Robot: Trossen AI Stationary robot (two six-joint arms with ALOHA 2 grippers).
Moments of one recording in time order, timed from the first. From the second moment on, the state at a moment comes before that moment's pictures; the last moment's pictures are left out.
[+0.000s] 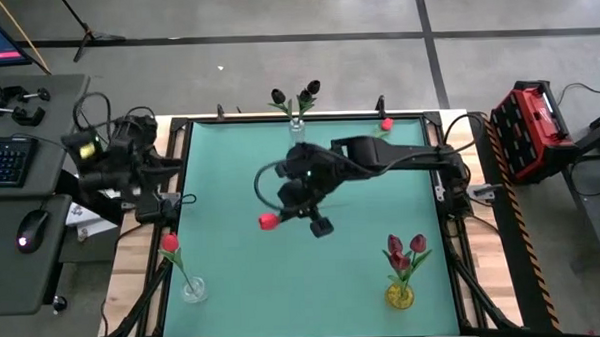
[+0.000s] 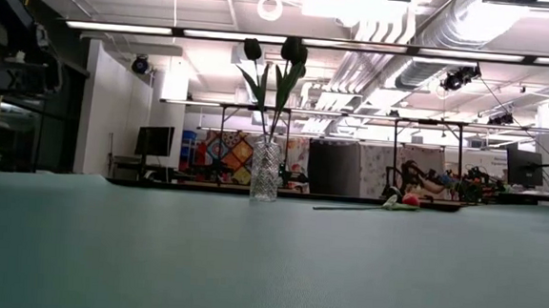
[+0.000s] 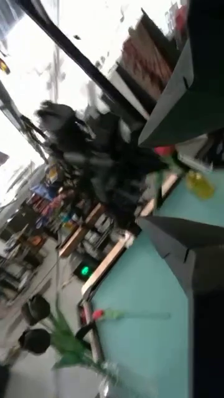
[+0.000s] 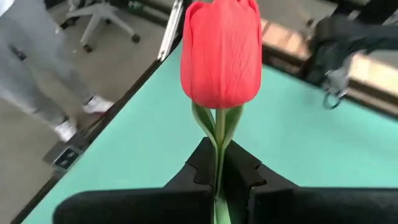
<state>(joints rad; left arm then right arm) -1.42 0.31 0.65 0.58 -1.57 0.24 0.09 2.01 2.30 -1.02 -0.31 -0.31</state>
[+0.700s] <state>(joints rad) -1.43 0.59 1.14 0.29 -1.21 0.32 0.14 2.02 2.27 -1.02 -0.30 -0.26</state>
